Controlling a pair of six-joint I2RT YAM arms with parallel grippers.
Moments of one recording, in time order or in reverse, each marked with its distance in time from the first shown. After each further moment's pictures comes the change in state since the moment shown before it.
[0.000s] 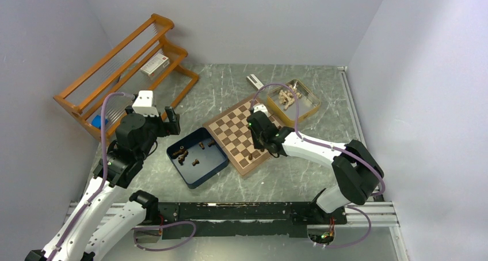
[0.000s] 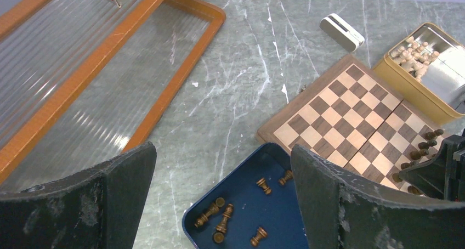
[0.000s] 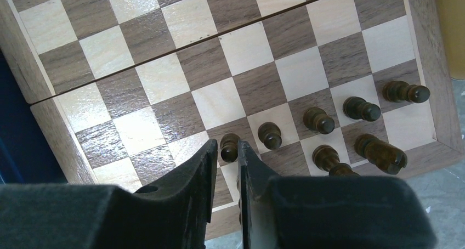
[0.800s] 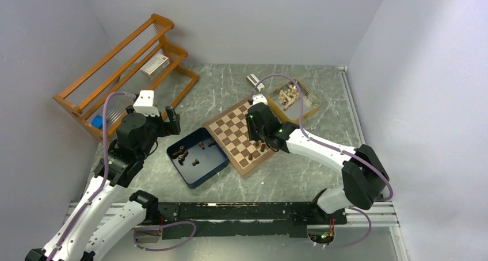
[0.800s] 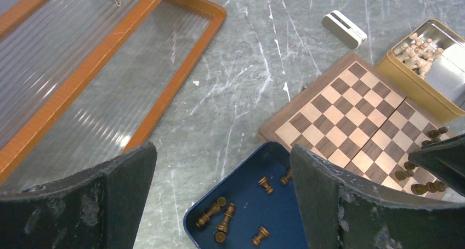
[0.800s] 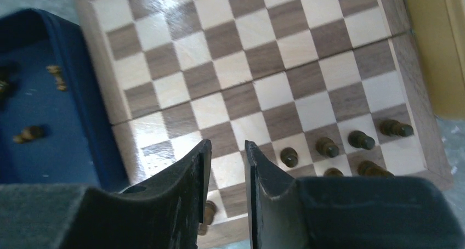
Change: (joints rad) left arm 0.002 0.007 0.000 0.000 0.000 0.006; right arm 0.000 -0.050 0.080 -0.010 -0.021 -0.010
